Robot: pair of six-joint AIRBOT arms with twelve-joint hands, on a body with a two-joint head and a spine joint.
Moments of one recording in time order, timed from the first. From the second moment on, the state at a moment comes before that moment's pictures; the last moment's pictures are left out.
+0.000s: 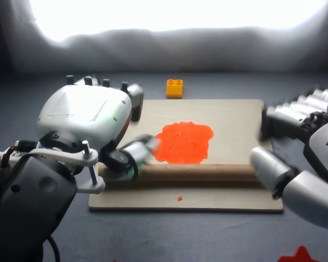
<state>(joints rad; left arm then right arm) 0.52 -1.06 0.71 -1.01 -1.04 1.92 -0.89 -1.00 0.60 0.52 1.35 -1.45</state>
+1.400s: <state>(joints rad) 0.79 -1.29 0.83 -0.87 -1.27 1.73 -0.85 -1.27 0.79 0.61 1.28 -1.43</state>
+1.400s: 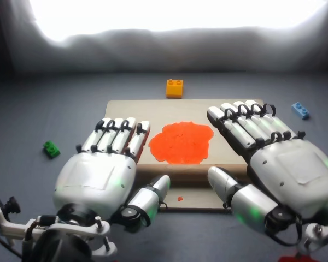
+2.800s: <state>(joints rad) 0.85 -1.42 0.97 -0.79 -1.30 1.60 -0.89 -1.45 1.07 0.58 1.23 -1.42</state>
